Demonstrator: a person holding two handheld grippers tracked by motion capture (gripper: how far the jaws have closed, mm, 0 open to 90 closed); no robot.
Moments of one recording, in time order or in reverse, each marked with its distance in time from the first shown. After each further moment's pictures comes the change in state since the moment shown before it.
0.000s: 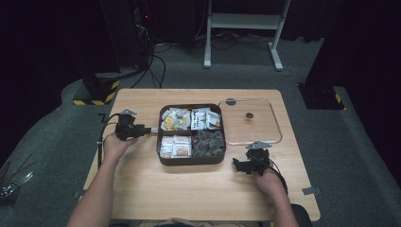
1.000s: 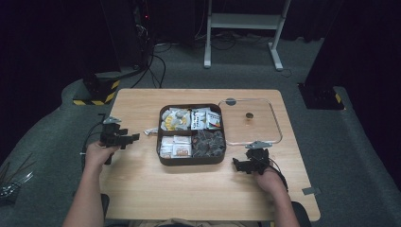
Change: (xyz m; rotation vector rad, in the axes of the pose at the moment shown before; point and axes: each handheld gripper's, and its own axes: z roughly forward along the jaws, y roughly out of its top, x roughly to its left) left arm 0.018 -0.039 -0.035 -0.051 0.080 -0.040; right arm -0.001 0.001 0.001 -0.001 0.007 -0.002
